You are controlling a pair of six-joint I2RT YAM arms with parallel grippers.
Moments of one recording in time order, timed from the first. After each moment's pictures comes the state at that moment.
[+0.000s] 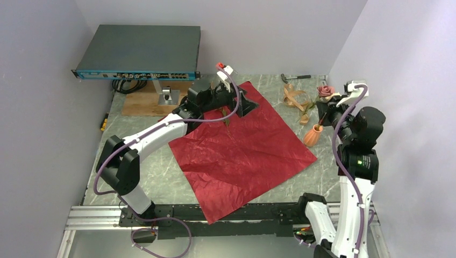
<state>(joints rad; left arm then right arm) -0.68 1.64 1.30 0.36 0.48 -0.29 -0.22 0.77 1.13 -0.48 -0.43 0.07</state>
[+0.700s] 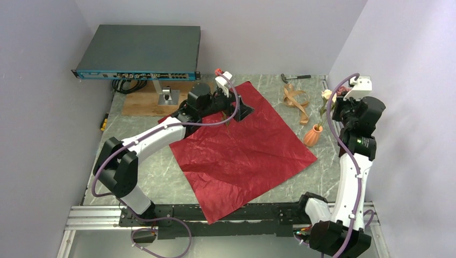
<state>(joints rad) -0.68 1.61 1.22 0.31 0.40 -0.27 -0.38 0.93 1.07 -0.39 -0.24 -0.15</state>
